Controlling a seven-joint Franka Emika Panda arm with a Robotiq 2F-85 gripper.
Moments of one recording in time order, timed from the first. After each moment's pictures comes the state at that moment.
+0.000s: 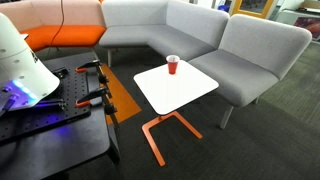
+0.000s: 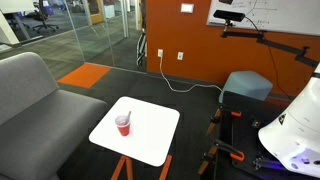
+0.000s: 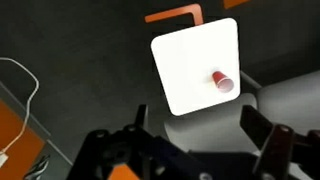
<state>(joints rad) -0.15 -0.85 -0.23 -2.53 -0.07 1.89 -0.13</state>
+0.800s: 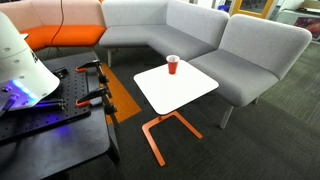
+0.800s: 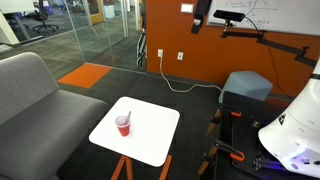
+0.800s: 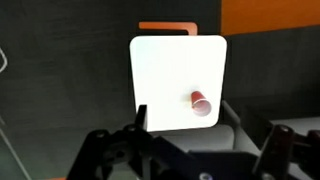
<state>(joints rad) 0.03 -0.60 -0.14 -2.56 -0.05 2.08 -0.16</state>
